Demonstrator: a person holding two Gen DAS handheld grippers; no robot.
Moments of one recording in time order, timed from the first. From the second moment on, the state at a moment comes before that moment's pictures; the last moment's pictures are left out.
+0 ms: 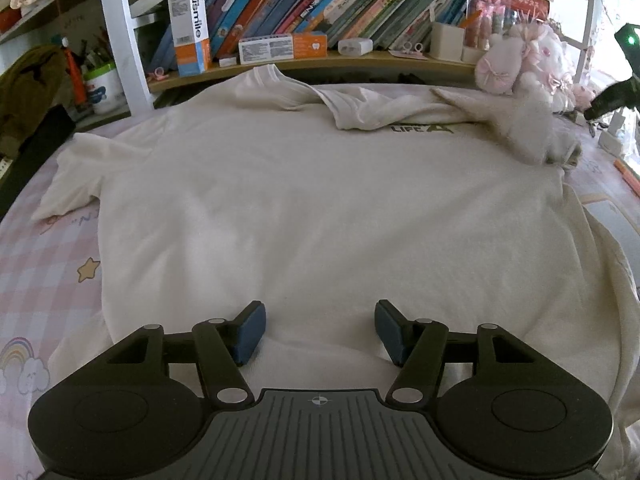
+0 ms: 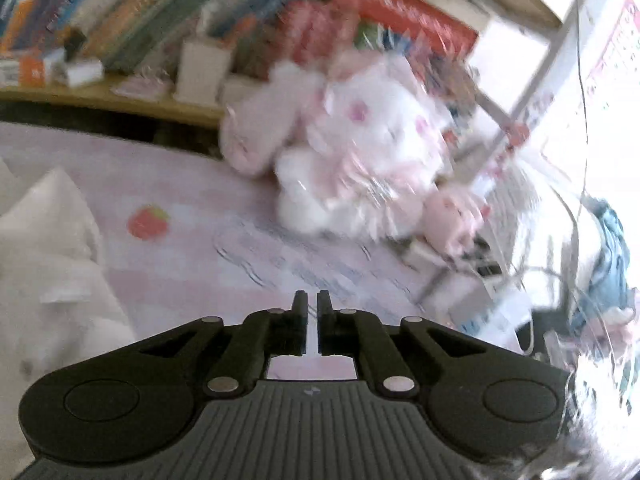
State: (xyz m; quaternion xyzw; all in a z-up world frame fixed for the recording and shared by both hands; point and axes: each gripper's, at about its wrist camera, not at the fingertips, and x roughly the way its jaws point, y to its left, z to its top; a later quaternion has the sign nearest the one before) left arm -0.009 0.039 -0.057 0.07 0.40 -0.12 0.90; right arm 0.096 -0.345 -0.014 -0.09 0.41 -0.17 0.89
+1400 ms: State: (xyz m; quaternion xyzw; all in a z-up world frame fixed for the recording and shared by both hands) left arm -0.011 0.038 -0.058 0.07 0.40 -0.12 0.91; right arm 0.117 -0.324 -0.017 -0.16 0.41 -0.11 0.89
